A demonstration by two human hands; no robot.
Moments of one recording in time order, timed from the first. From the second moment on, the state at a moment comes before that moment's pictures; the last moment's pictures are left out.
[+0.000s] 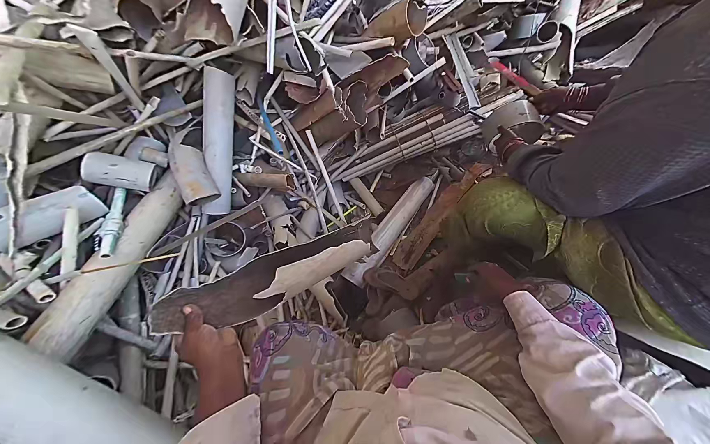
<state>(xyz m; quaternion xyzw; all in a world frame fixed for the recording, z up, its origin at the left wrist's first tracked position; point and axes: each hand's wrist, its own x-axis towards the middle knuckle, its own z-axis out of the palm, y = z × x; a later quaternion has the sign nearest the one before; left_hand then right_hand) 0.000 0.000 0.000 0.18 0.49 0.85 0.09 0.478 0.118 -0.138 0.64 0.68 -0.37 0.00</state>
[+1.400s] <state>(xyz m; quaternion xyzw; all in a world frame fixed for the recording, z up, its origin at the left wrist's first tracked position) 0.017 0.053 -0.113 0.11 0.54 0.79 0.28 0.439 0.103 -0.137 0.57 0.71 -0.40 -0.08</state>
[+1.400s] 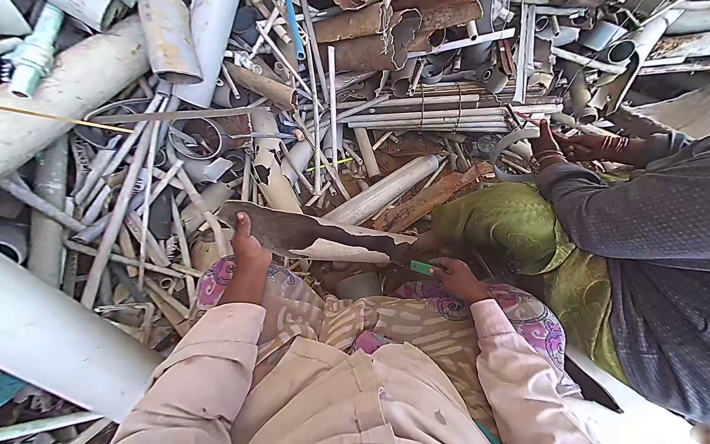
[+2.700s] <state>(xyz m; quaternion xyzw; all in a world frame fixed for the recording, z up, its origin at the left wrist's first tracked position) 0.024 0.051 -0.117 0.07 0.64 0.68 0.36 0.435 0.114 -0.166 0.68 0.62 -0.38 0.08</state>
